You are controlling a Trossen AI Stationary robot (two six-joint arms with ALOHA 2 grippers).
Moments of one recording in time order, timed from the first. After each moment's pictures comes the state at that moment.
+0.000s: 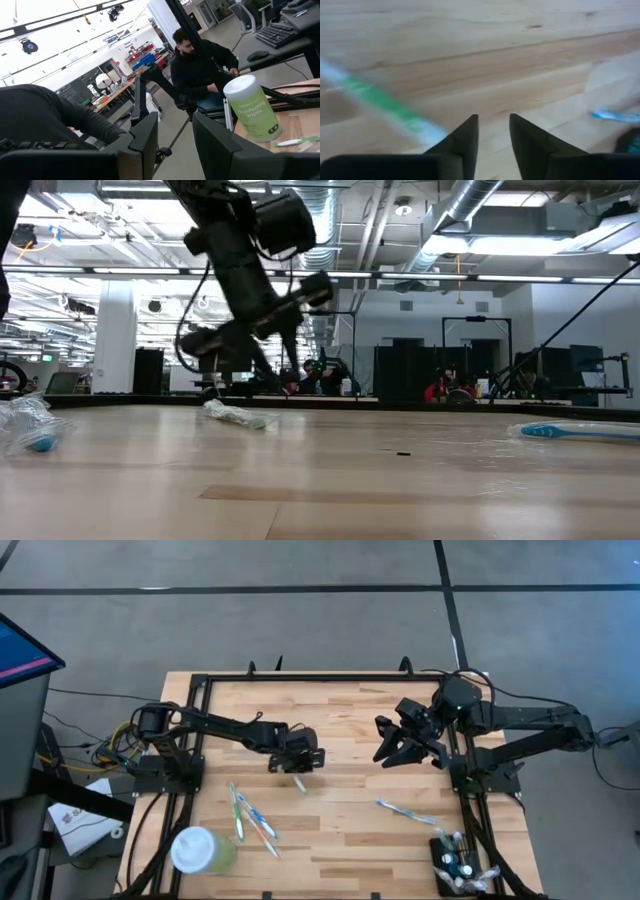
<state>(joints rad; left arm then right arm) 0.06 1.76 1.07 -0.38 0.11 -1.47 -0.05 1.07 0.99 0.18 -0.73 0.65</state>
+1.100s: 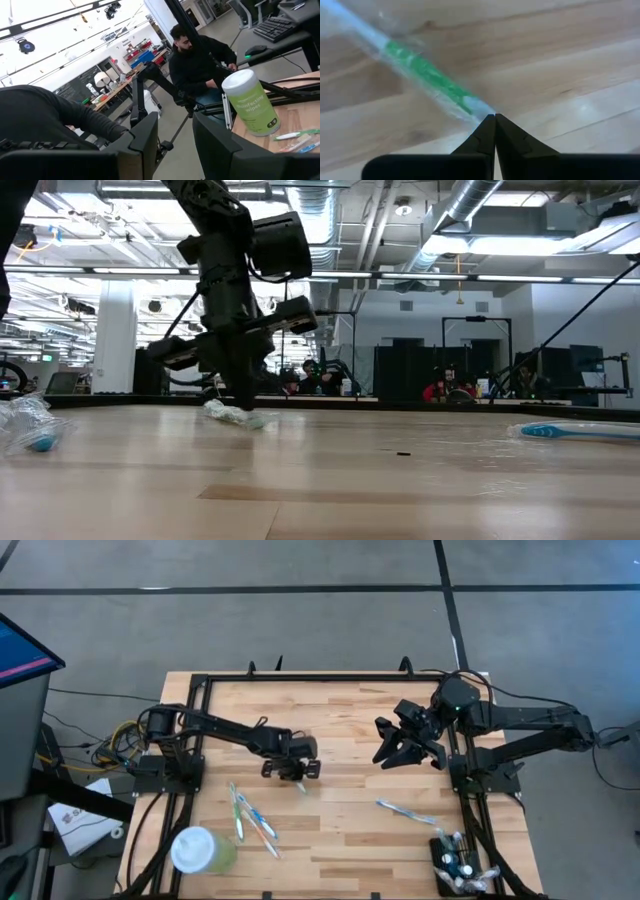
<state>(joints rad) 0.04 1.82 1.06 -0.50 0.20 -1.41 -0.05 1.07 0.99 0.16 -0.73 0.65</state>
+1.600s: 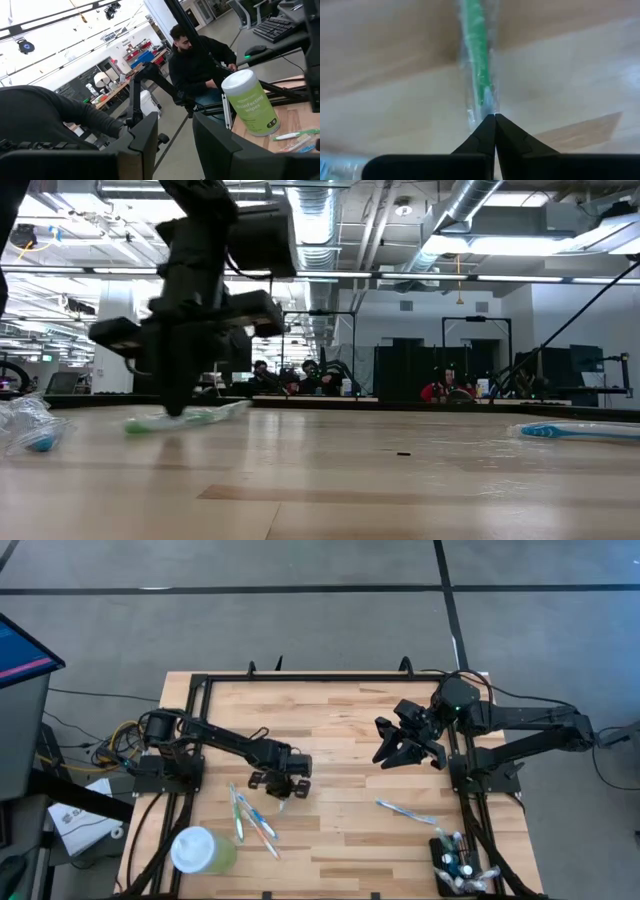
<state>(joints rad) -0.07 1.82 1.06 -0.68 0.29 -1.41 -0.05 1.07 0.99 0.16 -0.72 0.65</state>
